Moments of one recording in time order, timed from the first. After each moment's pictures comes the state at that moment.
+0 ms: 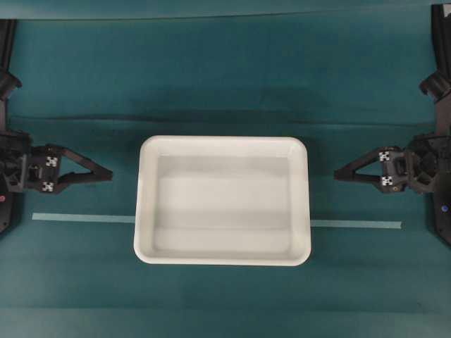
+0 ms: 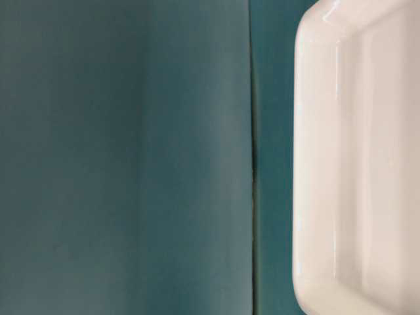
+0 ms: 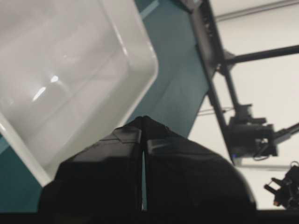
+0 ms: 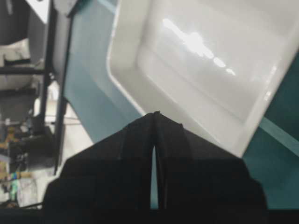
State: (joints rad) left arm 0.02 -0.78 1.15 0.01 -0.02 -1.17; right arm -0.08 -0.74 1.18 0.41 0.07 0.89
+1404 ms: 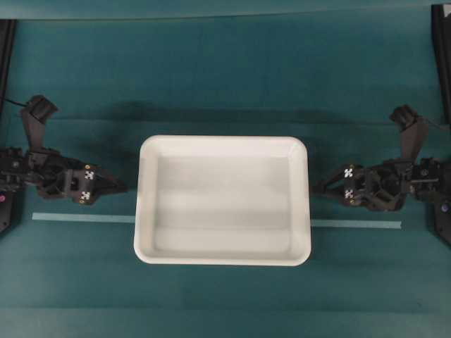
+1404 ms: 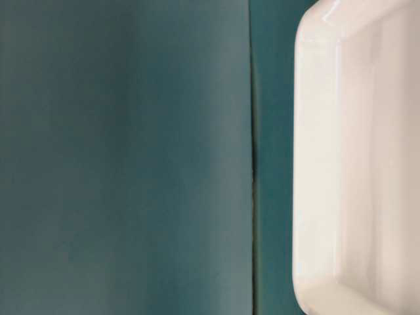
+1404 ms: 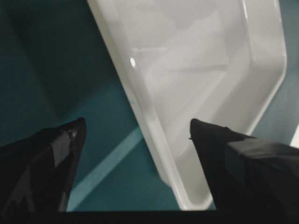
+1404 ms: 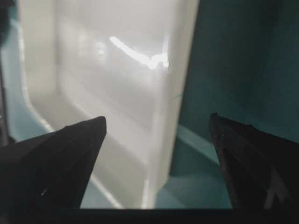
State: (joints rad) left arm 0.09 -0.32 1.32 0.01 -0.46 -1.16; right arm 0.04 -0.31 1.28 0.42 -0.36 1.10
